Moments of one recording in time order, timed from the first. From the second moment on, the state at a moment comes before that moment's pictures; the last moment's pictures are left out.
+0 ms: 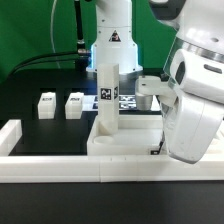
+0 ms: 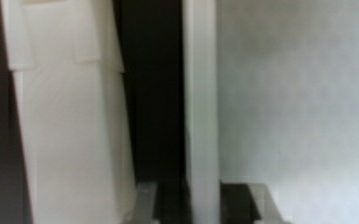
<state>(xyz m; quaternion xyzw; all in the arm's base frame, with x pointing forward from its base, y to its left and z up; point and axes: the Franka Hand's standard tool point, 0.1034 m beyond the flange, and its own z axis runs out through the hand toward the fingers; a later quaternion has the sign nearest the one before) 0.645 0.035 0.019 0.74 0.65 -0.13 0.09</state>
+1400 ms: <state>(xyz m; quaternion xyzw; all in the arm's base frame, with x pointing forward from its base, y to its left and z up) 0.650 0.005 0.063 0.70 0.68 -0.18 0.12</state>
